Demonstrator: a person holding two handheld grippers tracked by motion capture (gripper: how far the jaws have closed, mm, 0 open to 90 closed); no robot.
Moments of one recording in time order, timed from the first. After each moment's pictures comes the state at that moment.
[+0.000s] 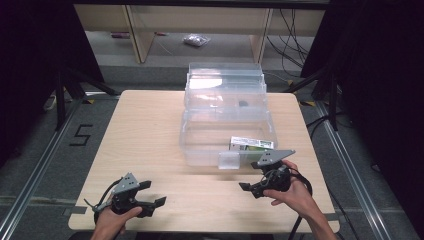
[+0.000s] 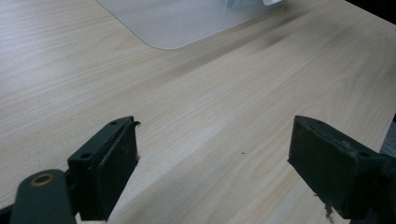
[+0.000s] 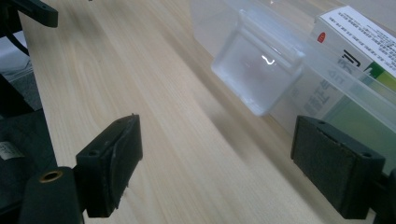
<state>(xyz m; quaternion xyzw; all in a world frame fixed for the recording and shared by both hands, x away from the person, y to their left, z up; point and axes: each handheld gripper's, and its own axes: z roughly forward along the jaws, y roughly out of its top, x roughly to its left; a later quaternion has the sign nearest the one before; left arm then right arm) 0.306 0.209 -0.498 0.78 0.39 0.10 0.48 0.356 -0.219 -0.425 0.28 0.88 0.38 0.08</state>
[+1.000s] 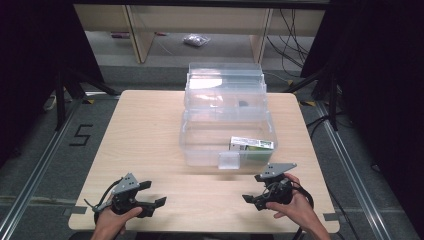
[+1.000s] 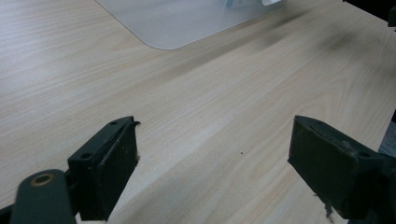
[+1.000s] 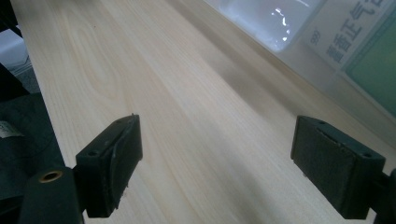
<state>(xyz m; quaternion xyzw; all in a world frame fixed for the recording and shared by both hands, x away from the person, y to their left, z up) 0.305 0.207 -0.499 0.77 0.39 0.10 0.49 0.338 -0.230 -0.460 0.30 0.88 0.37 0.07</state>
